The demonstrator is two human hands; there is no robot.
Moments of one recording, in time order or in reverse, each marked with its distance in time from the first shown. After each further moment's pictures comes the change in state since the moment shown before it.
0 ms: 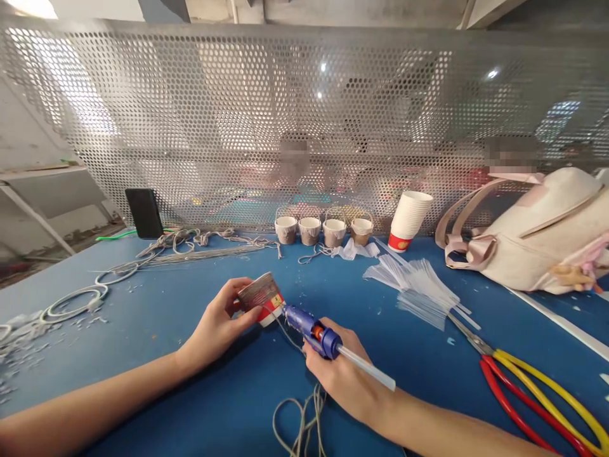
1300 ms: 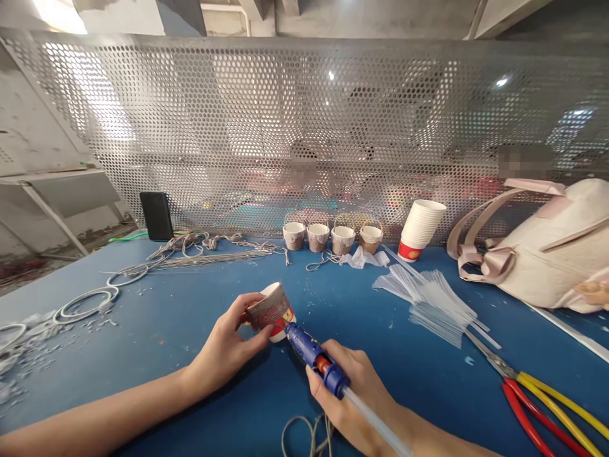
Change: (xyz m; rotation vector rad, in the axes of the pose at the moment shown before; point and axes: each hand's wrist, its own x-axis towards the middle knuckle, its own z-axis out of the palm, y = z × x) left_hand -0.013 -0.001 0.007 0.205 0.066 0.168; right_hand -0.006 0.010 0.008 -0.234 -0.046 -0.211
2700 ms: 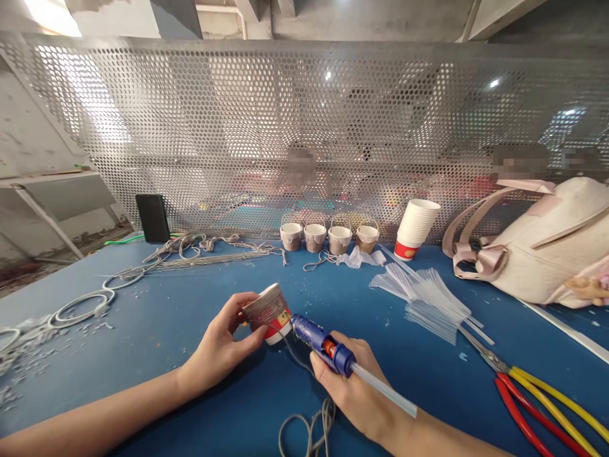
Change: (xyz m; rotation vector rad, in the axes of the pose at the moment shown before) left_hand 0.000 -0.005 -0.005 -0.144 -0.065 -0.060; right_hand 0.006 -0.005 -0.013 0.096 0.143 0.095
